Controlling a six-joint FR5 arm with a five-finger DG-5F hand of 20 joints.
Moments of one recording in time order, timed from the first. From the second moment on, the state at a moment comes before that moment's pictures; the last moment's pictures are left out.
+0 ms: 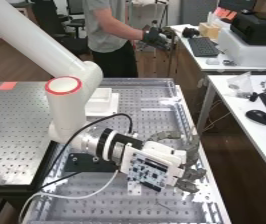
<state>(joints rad) 1.37 -2.31 -1.51 -2.54 -1.42 0.38</state>
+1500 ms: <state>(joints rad) 1.37 -2.35 -1.44 -2.55 -1.39 0.32</state>
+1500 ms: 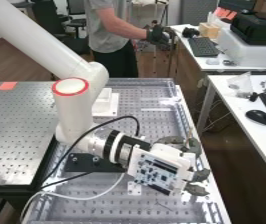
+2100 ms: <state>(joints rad) 1.37 -2.34 -1.43 -2.56 -1.39 0.31</state>
